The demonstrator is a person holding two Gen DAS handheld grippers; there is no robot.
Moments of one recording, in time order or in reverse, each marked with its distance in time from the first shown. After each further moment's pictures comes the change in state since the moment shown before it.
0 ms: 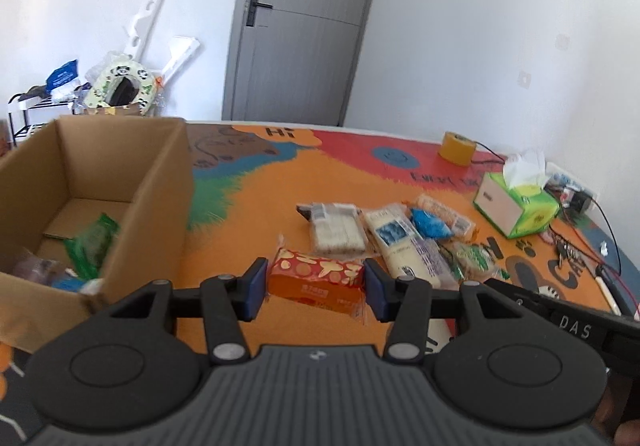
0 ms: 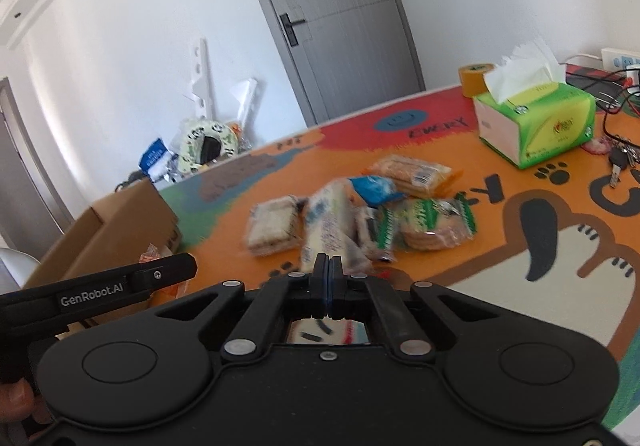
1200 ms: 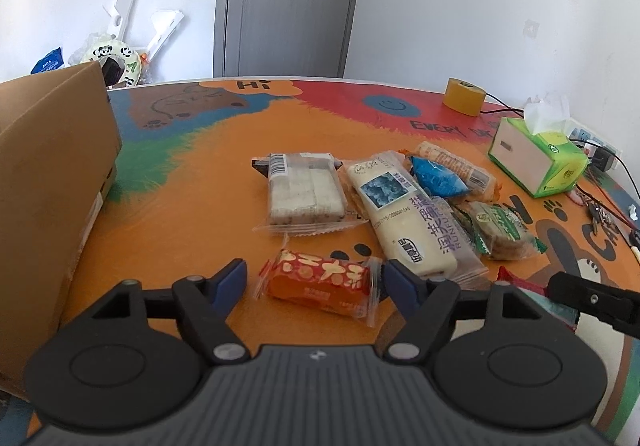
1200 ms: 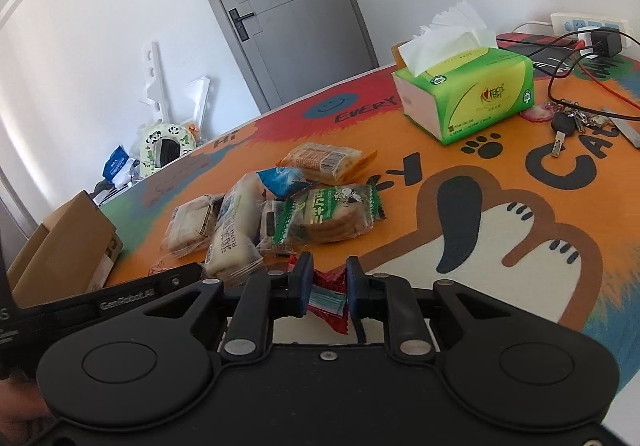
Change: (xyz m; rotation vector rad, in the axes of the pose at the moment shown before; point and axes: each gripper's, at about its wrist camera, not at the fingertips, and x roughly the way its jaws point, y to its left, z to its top) left arm 0.088 -0.037 -0.023 0.063 0.097 0.020; right arm 0.008 -0.067 -0.005 0.088 0.046 -0.095
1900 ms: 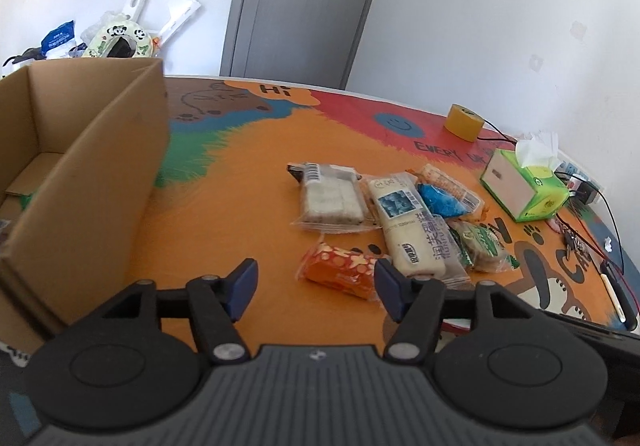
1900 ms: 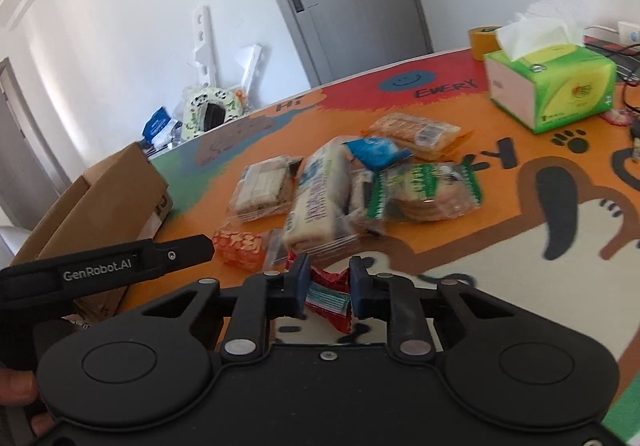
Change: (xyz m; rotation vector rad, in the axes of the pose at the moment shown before) left arm -0.039 0.031 0.005 -0.106 0.008 -0.047; right arm 0.013 0.043 -0.006 -0.090 0.062 0.092
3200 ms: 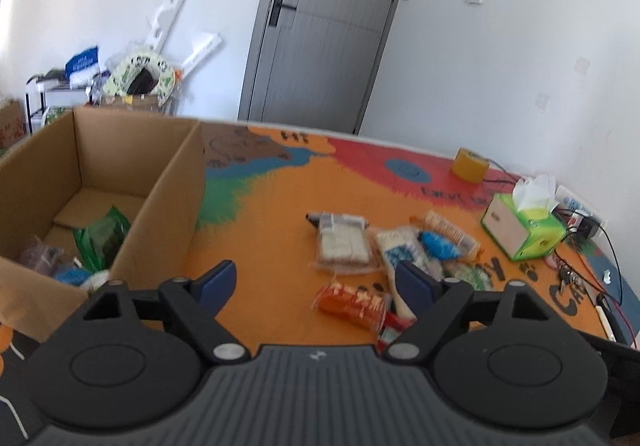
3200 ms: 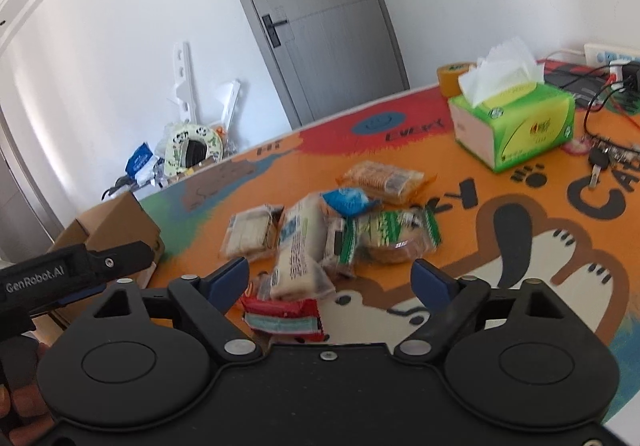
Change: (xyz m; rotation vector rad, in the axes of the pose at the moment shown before) left arm -0.043 0.003 0.010 -0.039 -0.098 0.052; right arm -0.019 0.005 0.009 0.029 -0.078 -0.052
